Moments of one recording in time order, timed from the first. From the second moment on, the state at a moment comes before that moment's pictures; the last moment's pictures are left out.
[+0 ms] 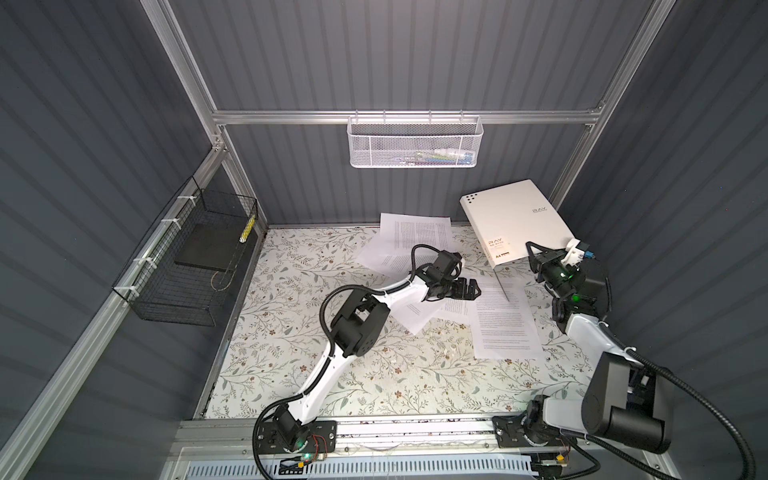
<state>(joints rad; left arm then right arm) -0.85 2.52 2.06 -0.27 0.38 -0.59 -0.30 1.30 0.68 0.58 -0.62 1.22</state>
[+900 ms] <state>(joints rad) -0.39 1.40 1.17 -0.65 0.47 -0.48 0.33 0.89 0.85 -0.21 -0.08 0.52</state>
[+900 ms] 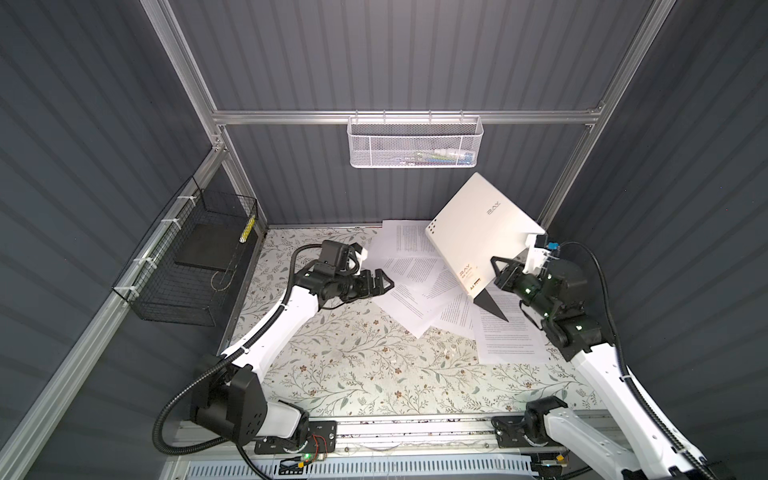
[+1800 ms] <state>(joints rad) -0.34 1.54 1.59 -0.89 0.58 -0.61 1.20 1.43 0.80 0.14 0.87 0.02</state>
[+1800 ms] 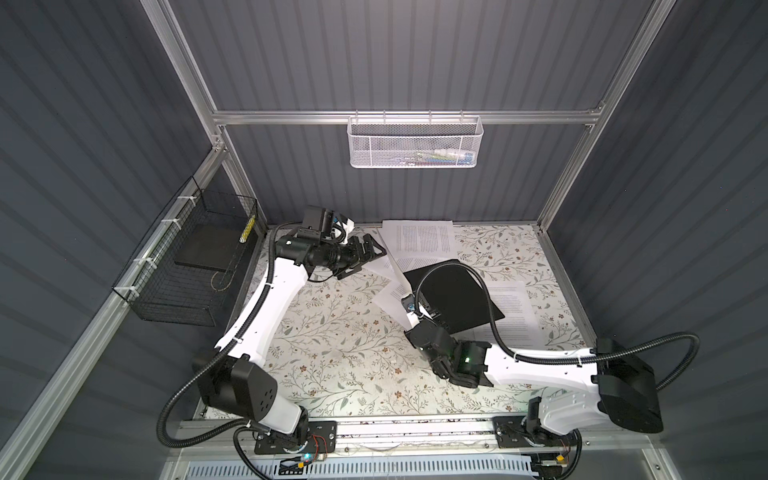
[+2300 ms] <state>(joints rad) -0.42 1.71 1.73 -0.93 0.57 -0.70 1.23 1.45 0.78 0.19 0.91 0.01</state>
